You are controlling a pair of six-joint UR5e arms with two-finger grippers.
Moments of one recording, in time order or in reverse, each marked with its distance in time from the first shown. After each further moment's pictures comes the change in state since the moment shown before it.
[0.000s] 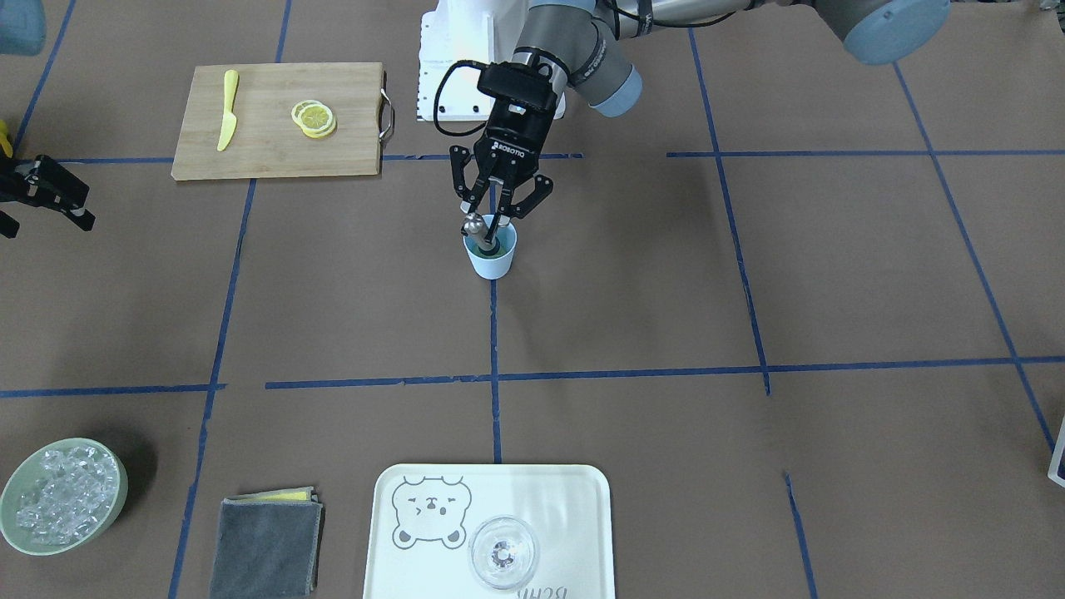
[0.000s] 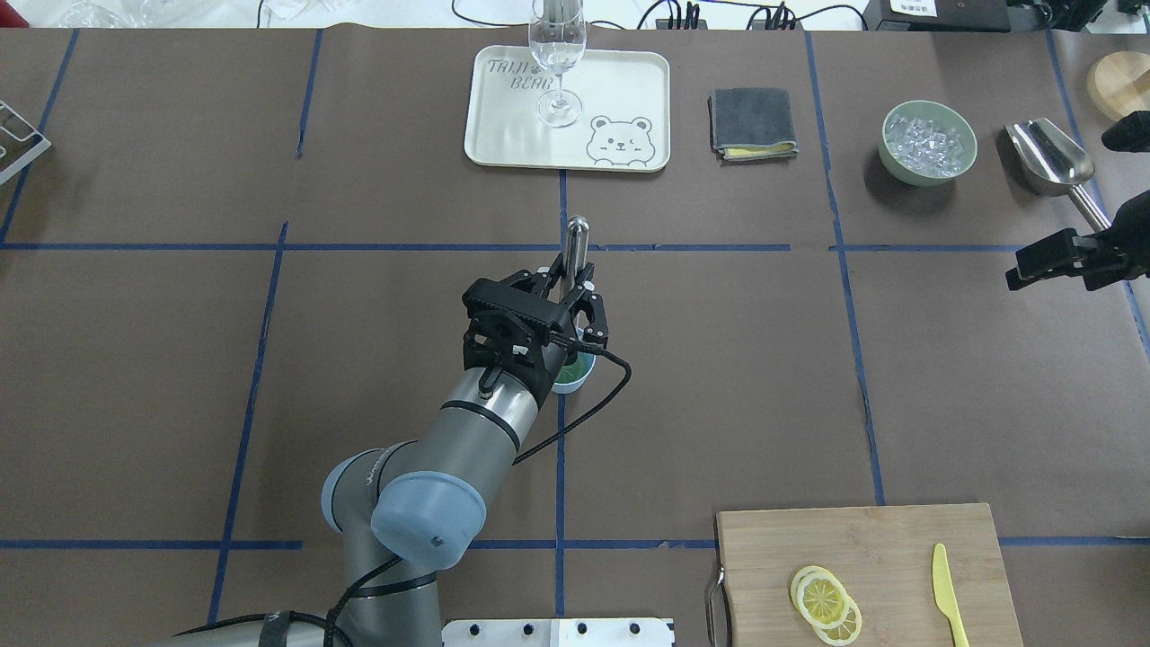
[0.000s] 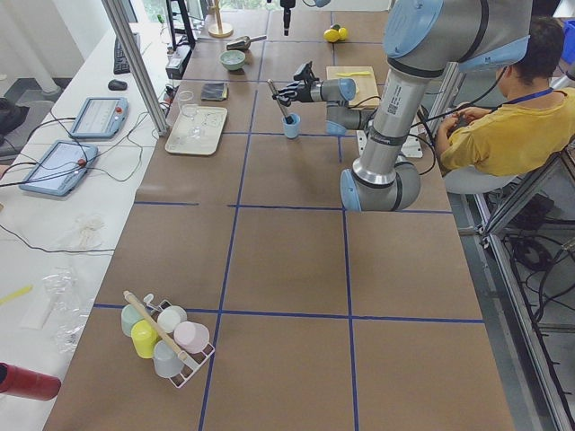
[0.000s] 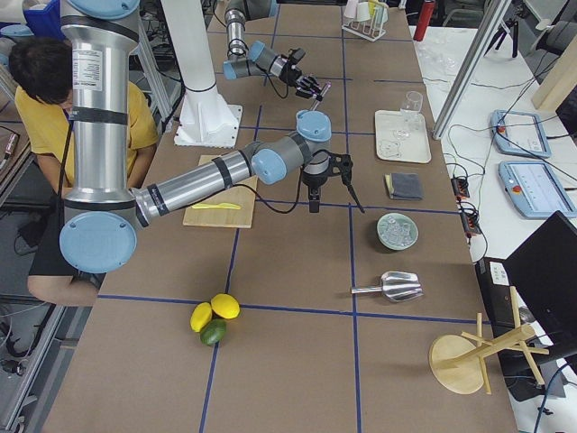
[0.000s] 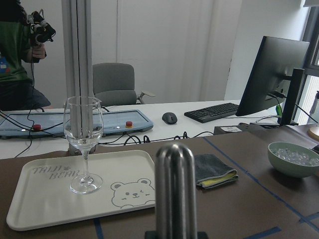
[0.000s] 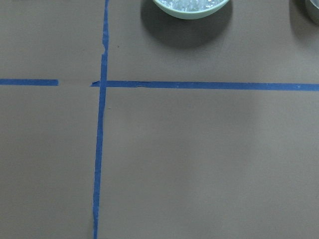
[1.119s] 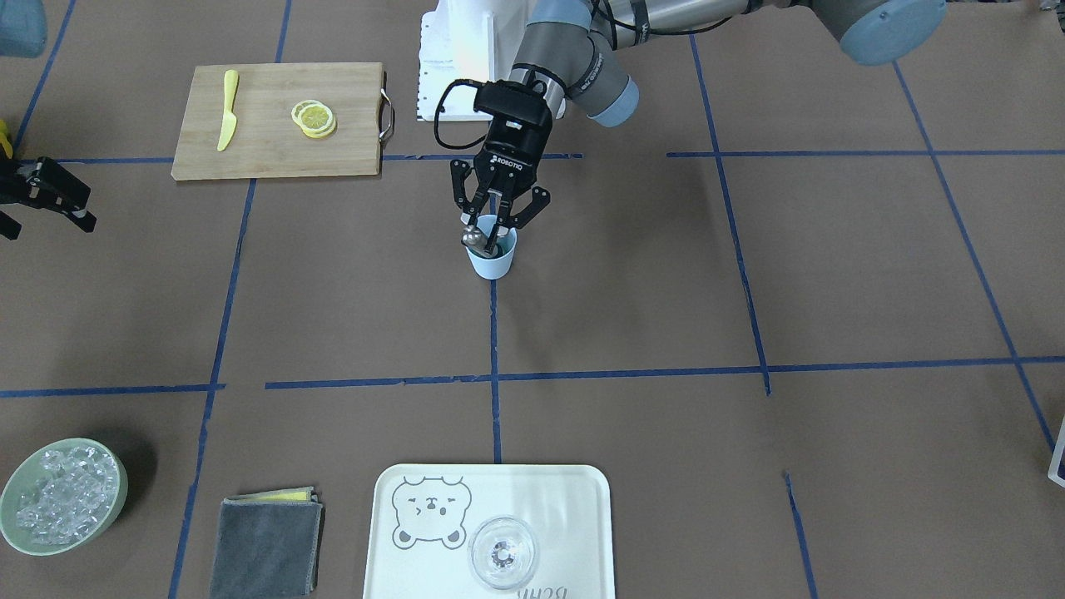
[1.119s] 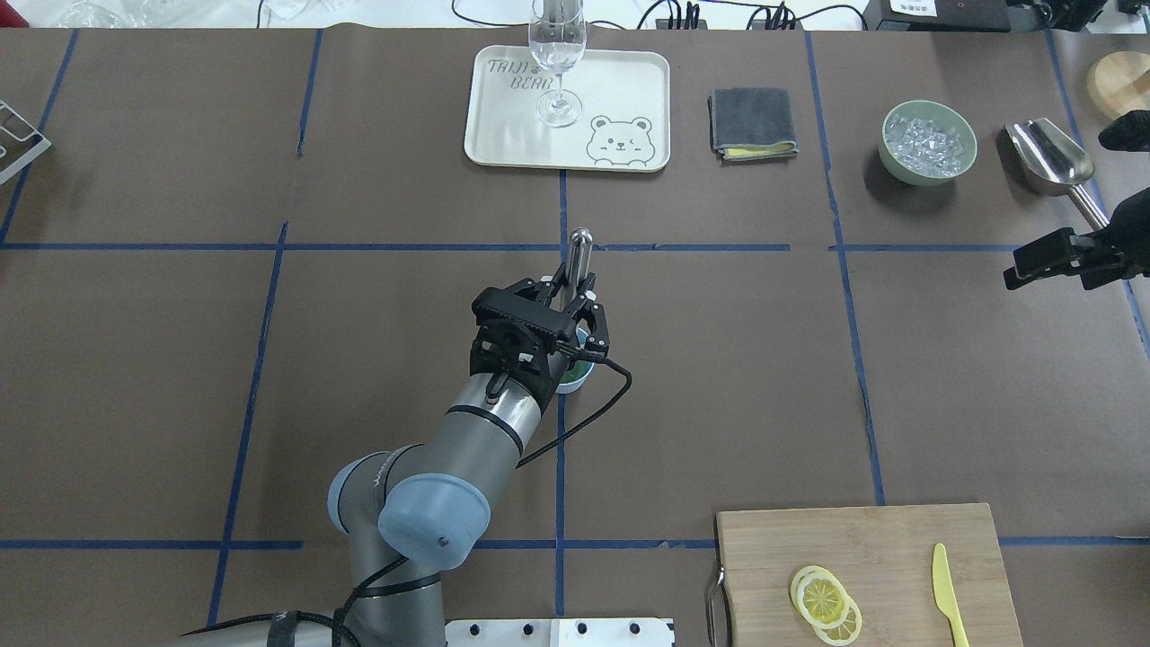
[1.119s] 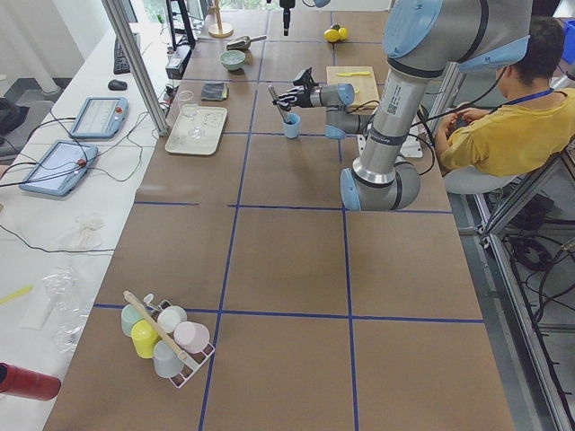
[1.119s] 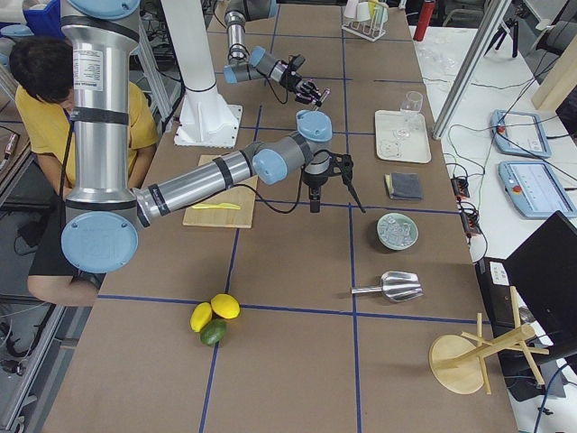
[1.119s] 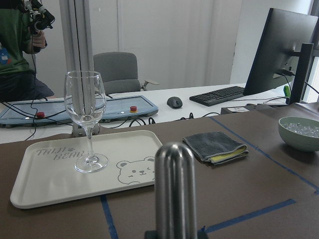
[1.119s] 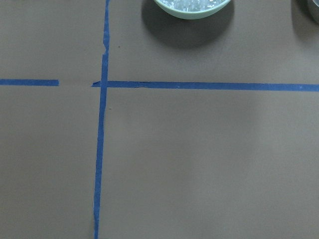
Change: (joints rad) left arm 0.004 -0.007 0.006 -0.020 -0.012 0.063; right arm -0.001 0.005 -0.004 0.000 0.002 0.000
